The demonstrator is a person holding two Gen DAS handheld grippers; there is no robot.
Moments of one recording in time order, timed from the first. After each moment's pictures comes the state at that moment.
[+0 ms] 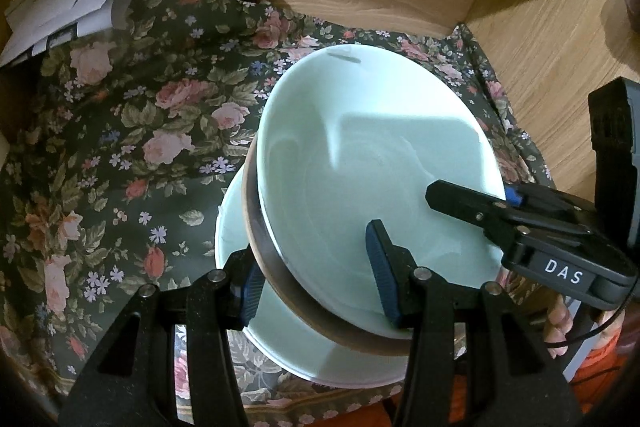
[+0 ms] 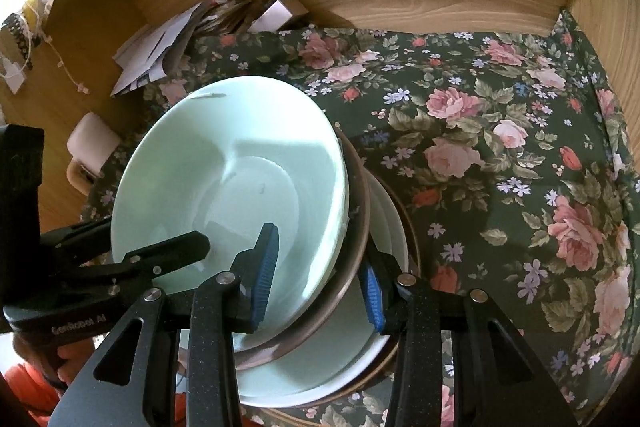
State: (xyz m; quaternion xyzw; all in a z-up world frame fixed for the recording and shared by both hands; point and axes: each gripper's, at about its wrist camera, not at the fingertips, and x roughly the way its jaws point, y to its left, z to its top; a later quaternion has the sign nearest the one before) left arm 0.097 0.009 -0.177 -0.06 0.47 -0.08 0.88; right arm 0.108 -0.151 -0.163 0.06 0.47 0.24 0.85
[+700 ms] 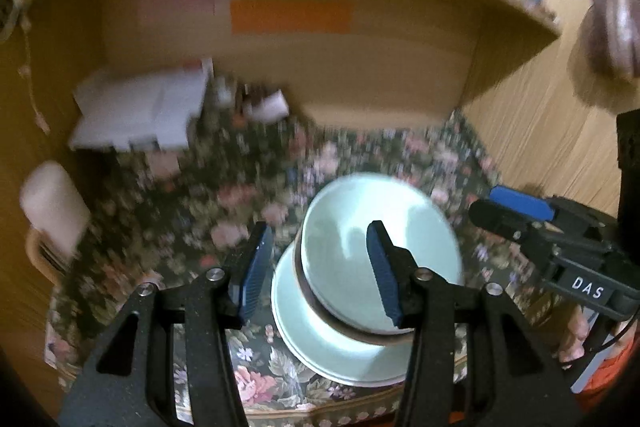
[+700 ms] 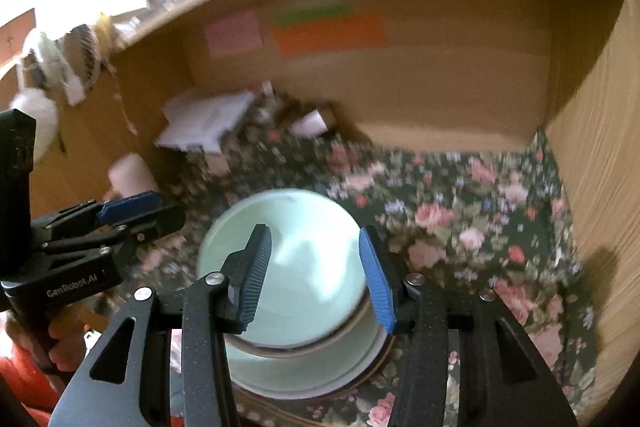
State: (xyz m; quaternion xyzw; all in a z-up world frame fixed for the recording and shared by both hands) left arm 0.031 0.009 -0.082 -0.02 0.30 -0.03 0.95; right arm 0.046 -0.157 -0.064 0.02 0.29 0.24 0.92
